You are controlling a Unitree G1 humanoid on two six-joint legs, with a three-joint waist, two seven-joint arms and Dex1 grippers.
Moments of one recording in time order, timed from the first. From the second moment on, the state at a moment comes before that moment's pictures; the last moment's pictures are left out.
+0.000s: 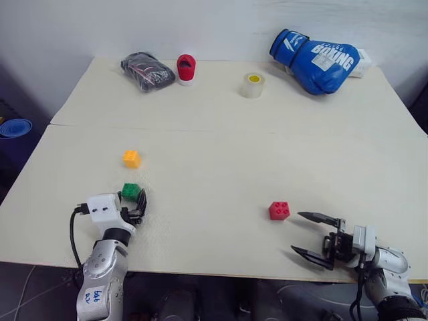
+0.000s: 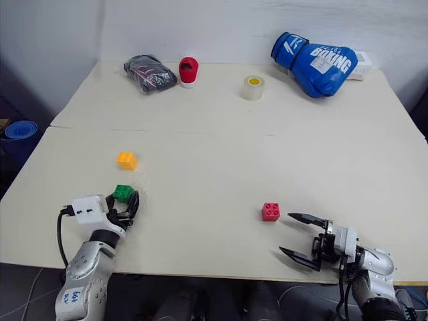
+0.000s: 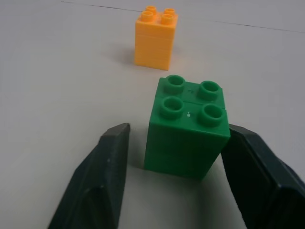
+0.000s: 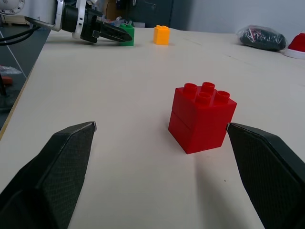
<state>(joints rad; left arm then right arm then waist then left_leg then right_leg) 0.13 0.09 0.26 -0.35 -0.24 0.30 -0.02 -0.08 -0.62 0.02 0.62 0.80 -0.73 1.56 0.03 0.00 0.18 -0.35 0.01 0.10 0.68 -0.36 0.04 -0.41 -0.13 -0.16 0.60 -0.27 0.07</state>
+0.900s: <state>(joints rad) -0.57 0.39 -0.30 0.34 -0.24 -0.06 -1.27 0.21 -0.74 -0.19 0.19 0.81 -0.58 1.47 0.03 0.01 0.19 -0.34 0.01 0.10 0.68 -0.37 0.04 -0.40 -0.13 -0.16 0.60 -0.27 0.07</state>
